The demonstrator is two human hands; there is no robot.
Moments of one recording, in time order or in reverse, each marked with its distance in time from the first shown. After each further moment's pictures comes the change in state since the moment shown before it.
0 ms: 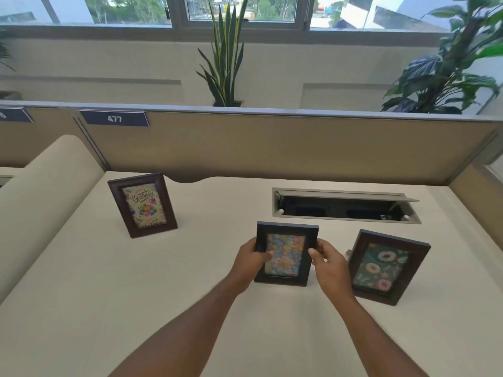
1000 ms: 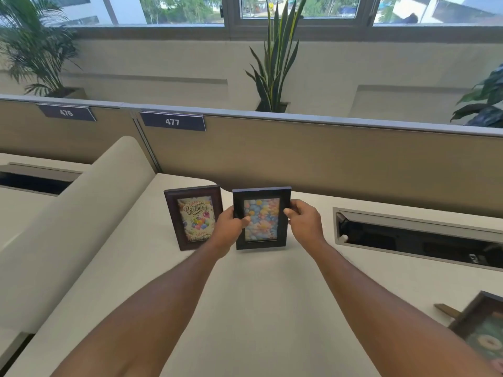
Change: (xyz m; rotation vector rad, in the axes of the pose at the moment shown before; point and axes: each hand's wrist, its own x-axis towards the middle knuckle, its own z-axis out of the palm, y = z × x) left_hand 0.080 0.080 -0.201 -0.044 0.292 0.104; right_hand 0.125 -0.120 0.216 0.025 -0.224 -0.105
